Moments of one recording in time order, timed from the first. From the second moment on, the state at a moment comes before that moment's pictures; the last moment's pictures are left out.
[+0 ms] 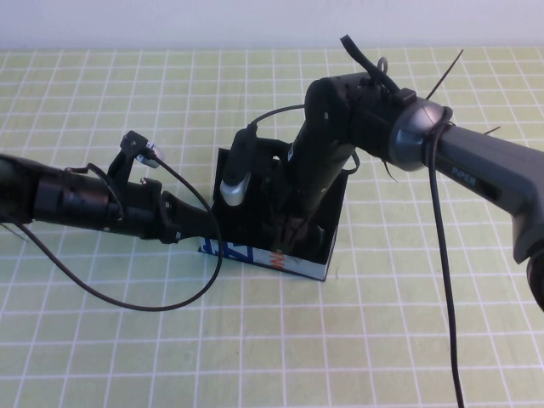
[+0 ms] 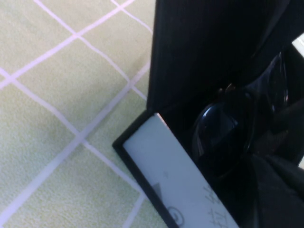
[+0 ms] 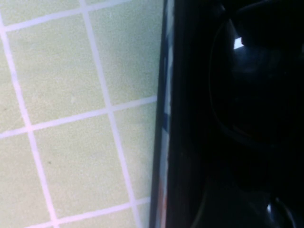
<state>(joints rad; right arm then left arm) 0.61 2.25 -1.95 0.25 1.03 -0.85 -0.06 2.07 -1.21 -1.32 1.05 1.68</state>
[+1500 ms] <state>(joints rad) 0.43 1.80 -1.80 0.18 1.20 -0.22 -0.06 1.78 -1.24 -1.19 0.99 1.50</state>
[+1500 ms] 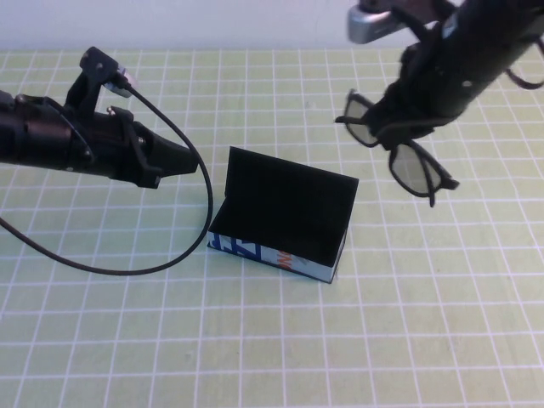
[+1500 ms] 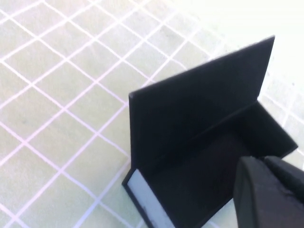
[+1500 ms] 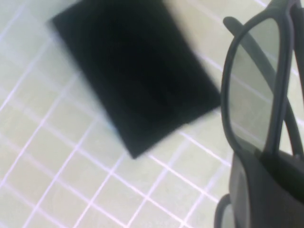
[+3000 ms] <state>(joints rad) 0.29 1.55 -1.26 0.29 1.02 0.02 -0.06 1.60 -1.26 -1.23 1.02 1.33</state>
